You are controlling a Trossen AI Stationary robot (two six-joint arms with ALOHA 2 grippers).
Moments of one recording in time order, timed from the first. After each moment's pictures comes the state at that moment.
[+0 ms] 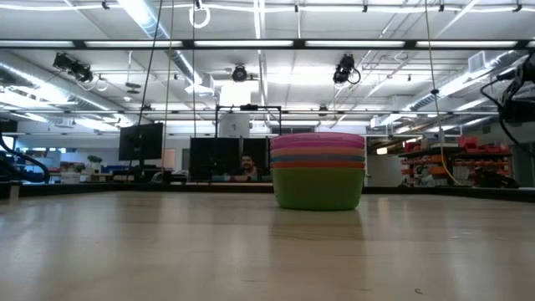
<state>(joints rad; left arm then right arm) -0.54 0.85 0.65 0.40 -0.03 -0.06 1.15 0.26 0.41 0.06 0.35 0.11</state>
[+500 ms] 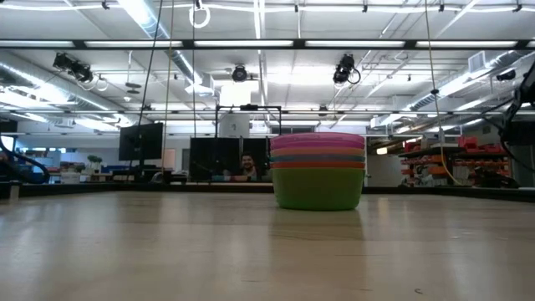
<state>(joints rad) -0.47 0.56 0.49 0.40 -0.03 -0.08 1.15 0.07 0.41 -0.06 0.34 0.11</state>
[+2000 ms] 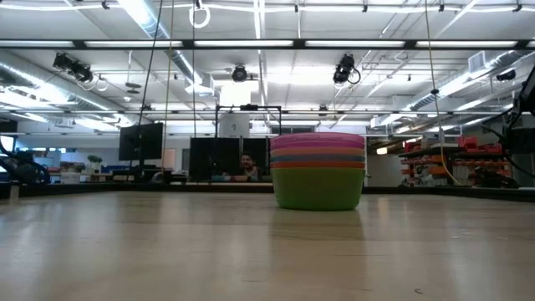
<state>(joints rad) -0.42 0.00 0.27 0.28 -0.03 -0.09 1.15 0.00 0.42 -0.12 0.46 0.06</state>
